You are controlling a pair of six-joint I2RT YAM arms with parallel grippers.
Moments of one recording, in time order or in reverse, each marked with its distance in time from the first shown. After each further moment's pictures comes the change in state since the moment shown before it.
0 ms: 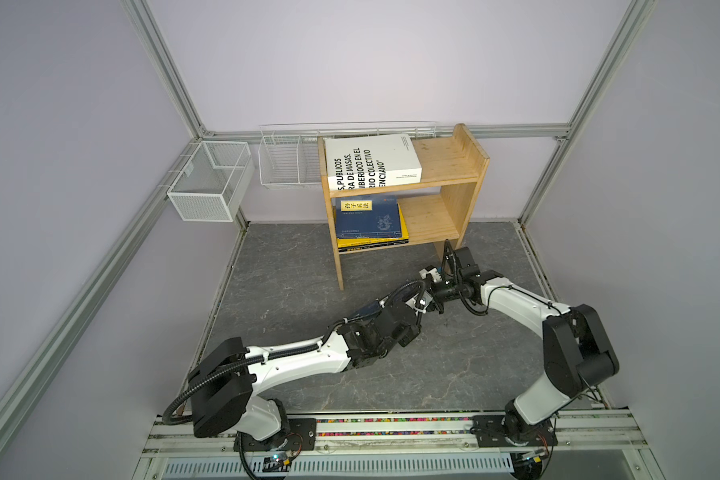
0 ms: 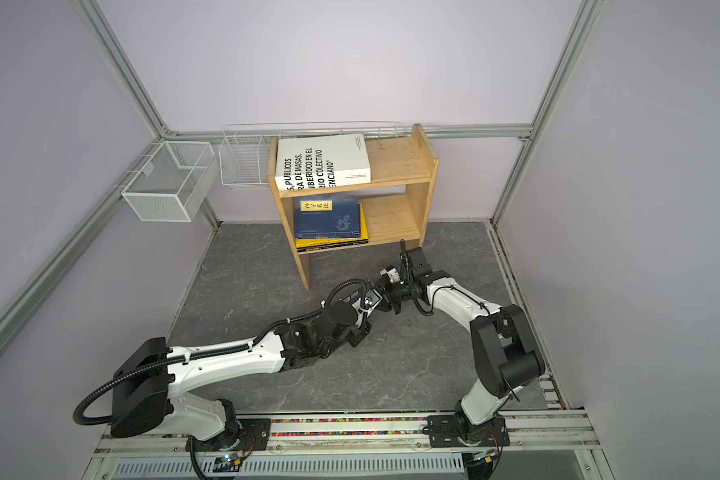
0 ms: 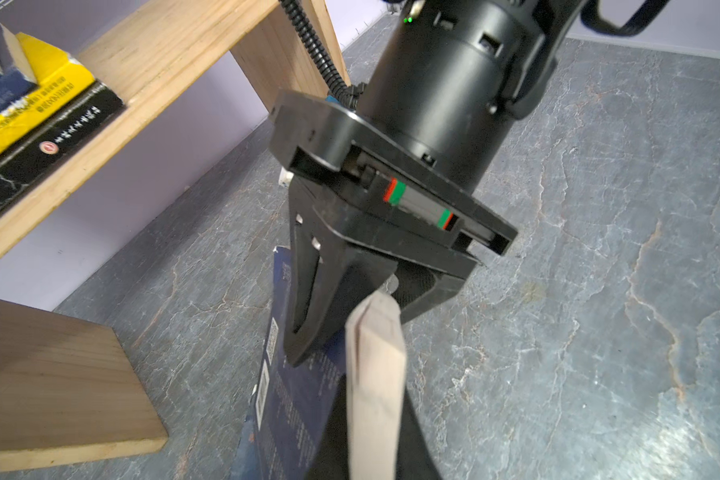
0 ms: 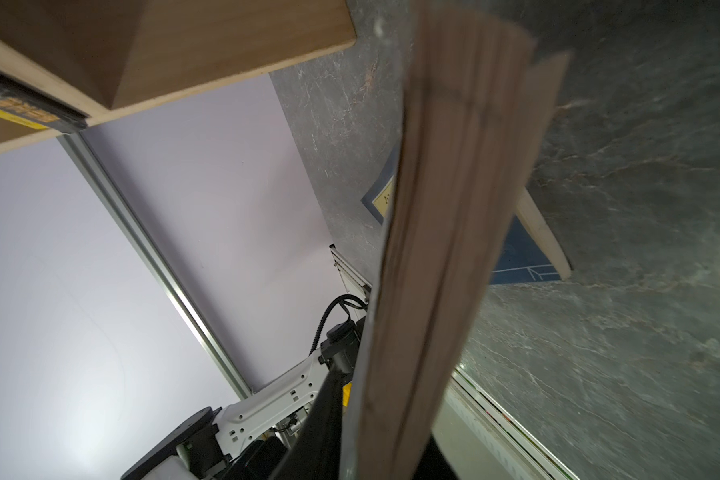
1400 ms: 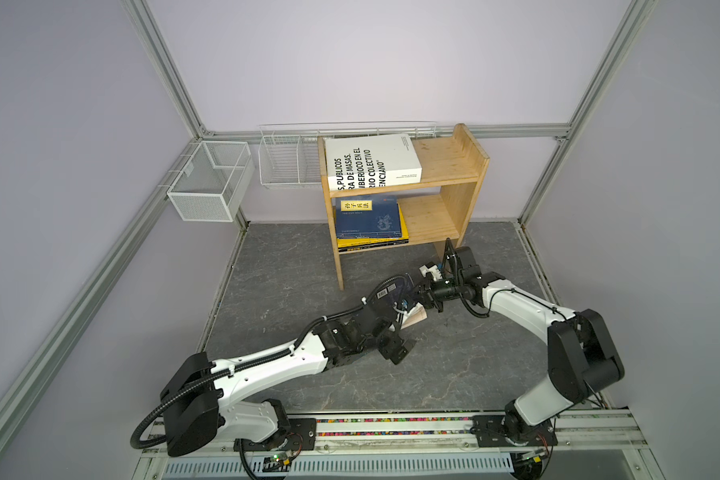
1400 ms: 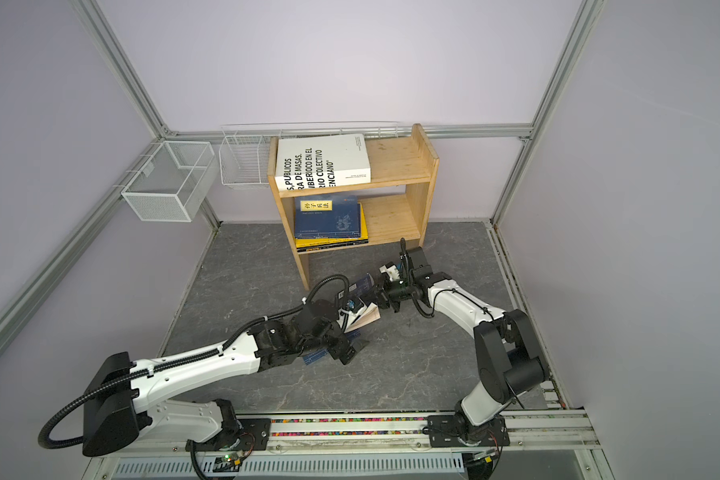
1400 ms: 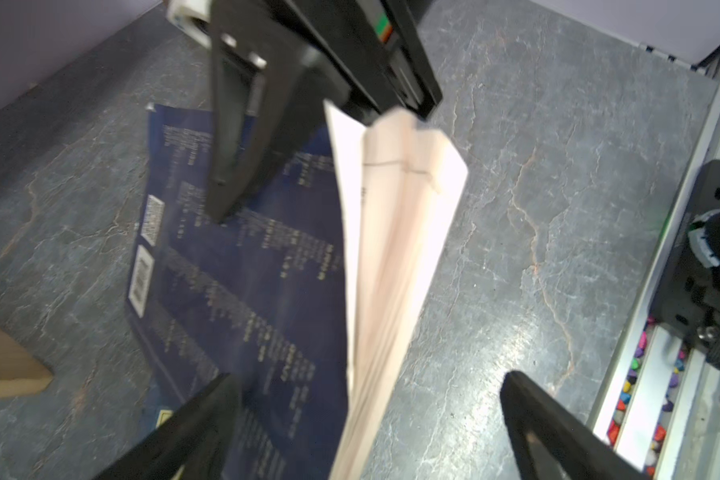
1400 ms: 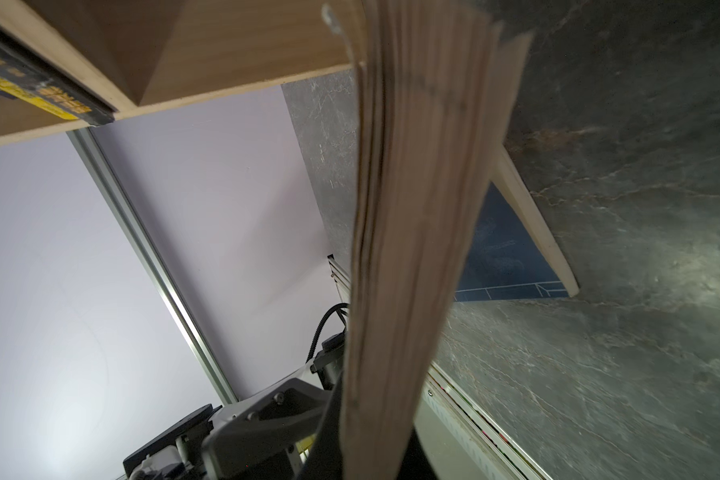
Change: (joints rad) left arm 0.050 -0.113 -0.038 -0.266 0.300 -0.115; right arm 0.011 -0.039 -0.003 0.007 0.054 -0.028
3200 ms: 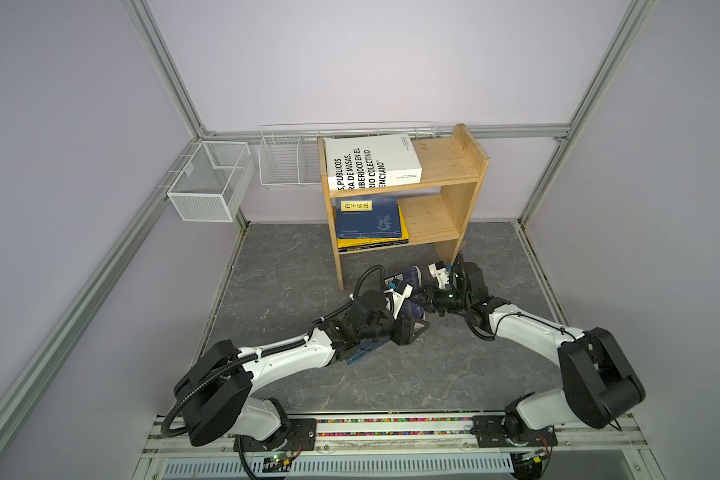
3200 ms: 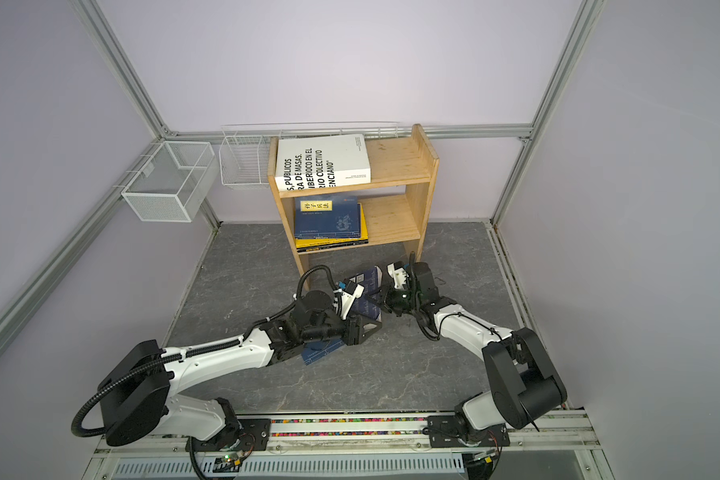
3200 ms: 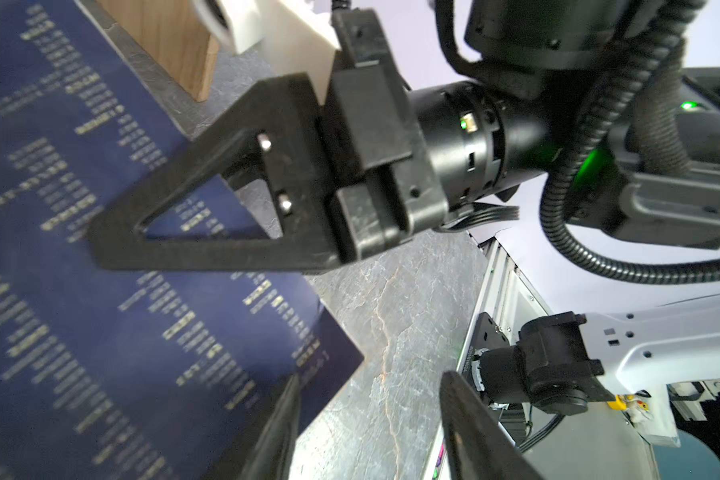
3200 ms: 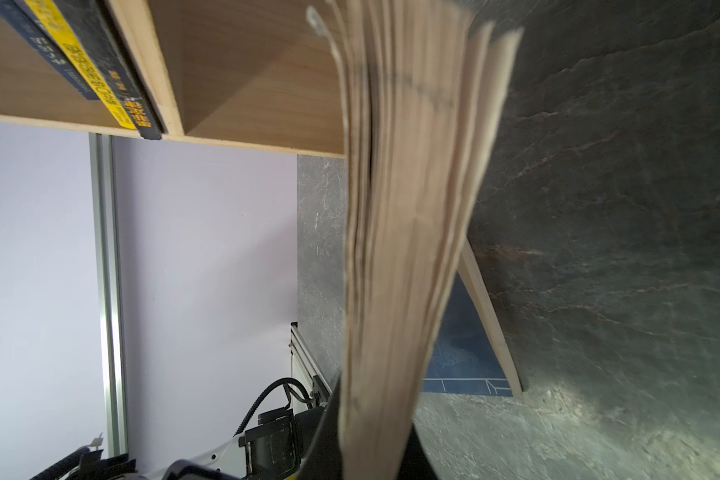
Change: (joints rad) left arm 0.142 0.080 -0.121 0.533 0.438 -0.489; right arm 0.035 -0.133 -0.287 0.470 0.241 -0.008
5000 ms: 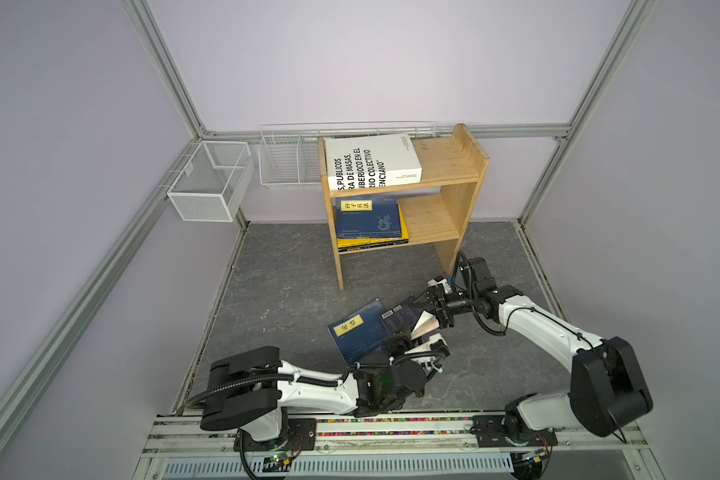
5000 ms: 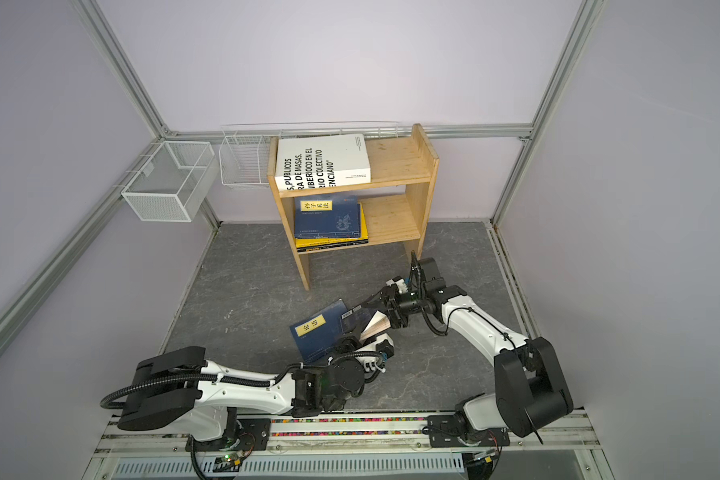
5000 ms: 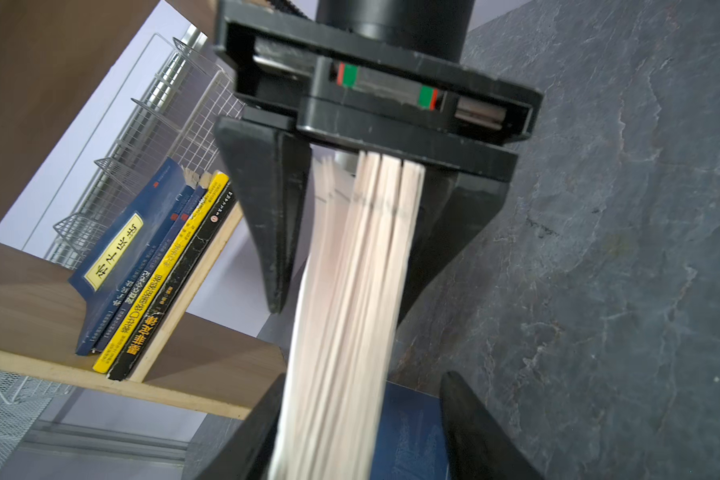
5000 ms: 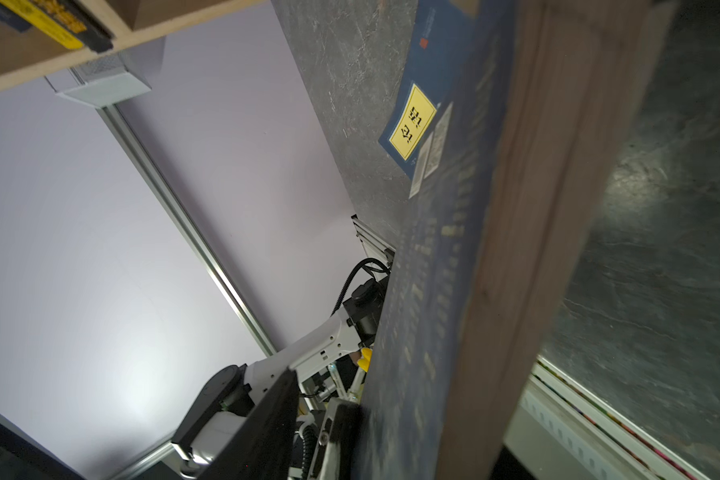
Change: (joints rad) left arm -0.503 0.125 -0.082 0.286 -1.323 1.076; right arm -0.066 -0.040 0.128 -0.505 -0.363 0.107
